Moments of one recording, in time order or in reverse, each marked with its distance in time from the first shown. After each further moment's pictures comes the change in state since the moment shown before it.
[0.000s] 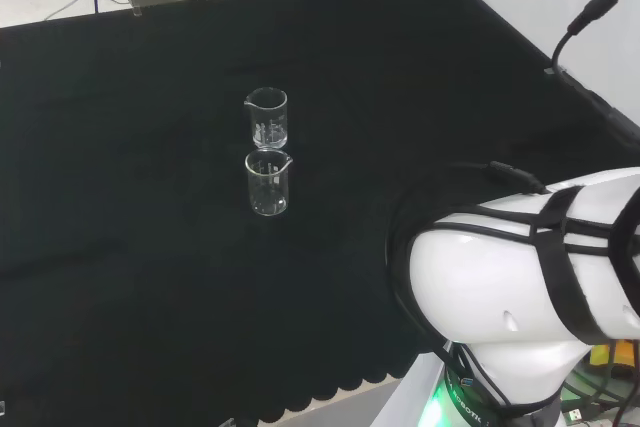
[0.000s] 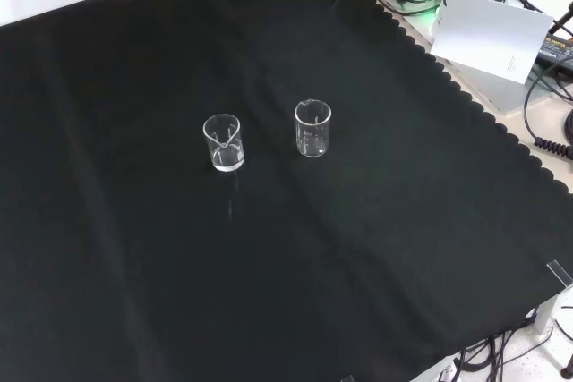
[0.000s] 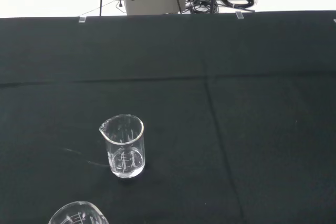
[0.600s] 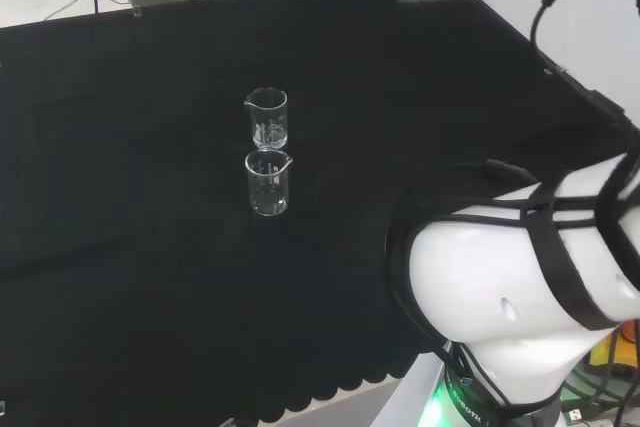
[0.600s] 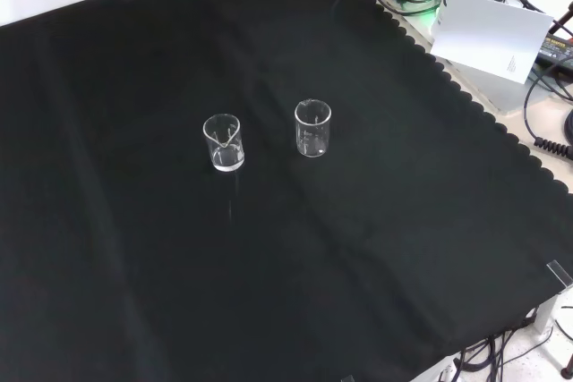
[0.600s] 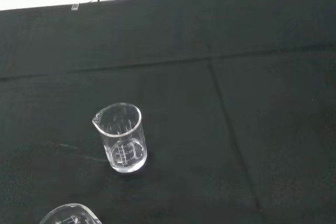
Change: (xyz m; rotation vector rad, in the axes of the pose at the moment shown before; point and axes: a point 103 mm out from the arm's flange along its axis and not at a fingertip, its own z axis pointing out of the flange) arm -0.015 0.044 0.052 0.046 0.066 0.013
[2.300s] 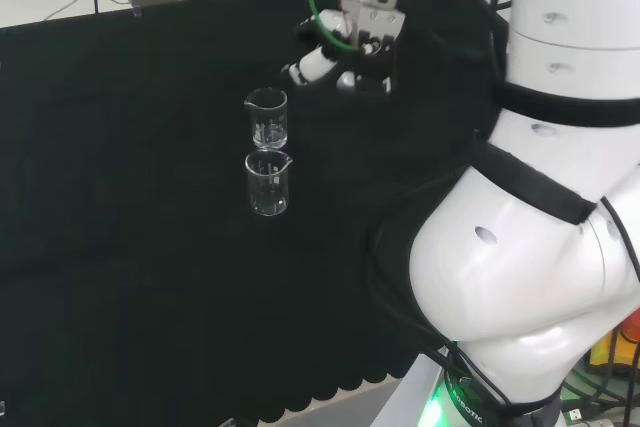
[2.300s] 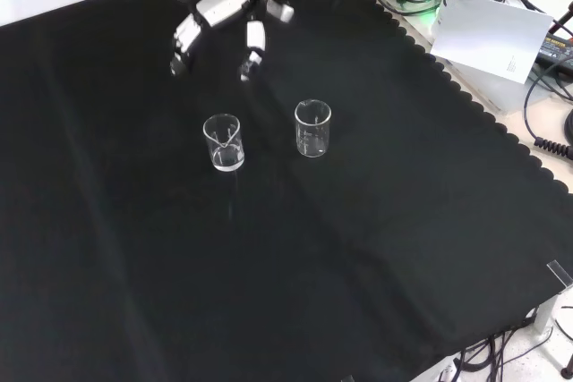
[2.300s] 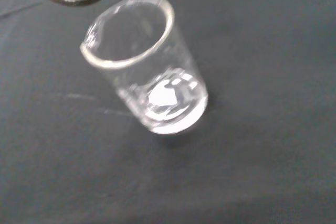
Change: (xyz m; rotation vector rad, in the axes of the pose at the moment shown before) arm 0.015 0.167 0.224 0.189 0.273 -0.106
